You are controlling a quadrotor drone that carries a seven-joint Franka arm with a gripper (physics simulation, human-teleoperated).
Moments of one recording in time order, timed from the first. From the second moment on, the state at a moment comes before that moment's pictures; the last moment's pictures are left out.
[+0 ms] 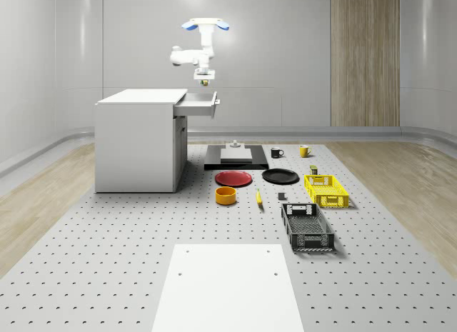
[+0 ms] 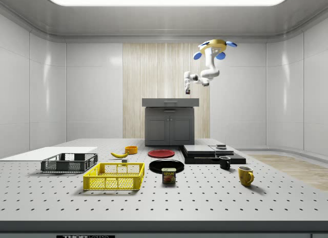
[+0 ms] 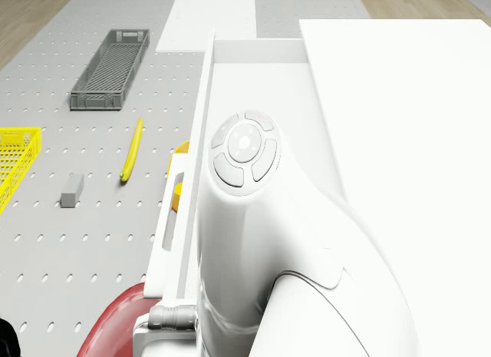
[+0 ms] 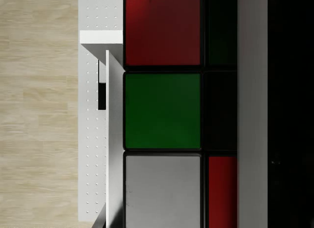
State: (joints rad) arm -1.23 -1.58 1.39 -2.83 -1.74 1.64 1.71
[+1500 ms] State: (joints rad) arm -1.25 -1.58 1.27 -2.80 -1.84 1.68 1.71
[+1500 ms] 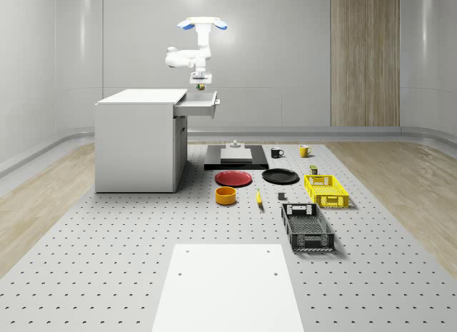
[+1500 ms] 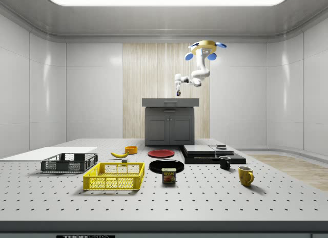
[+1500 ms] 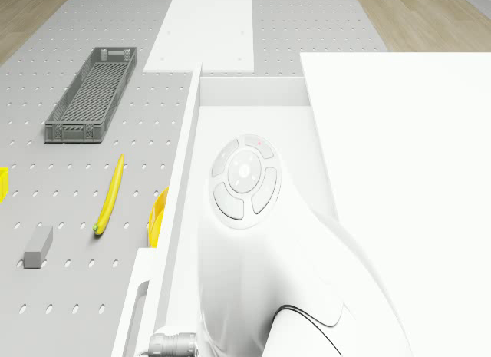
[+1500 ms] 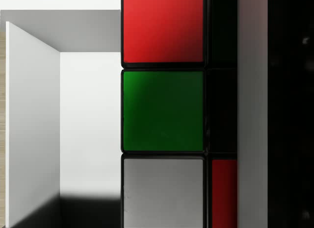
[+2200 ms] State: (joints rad) arm -1.30 -1.55 1.08 -2.72 -2.03 1.74 1.71
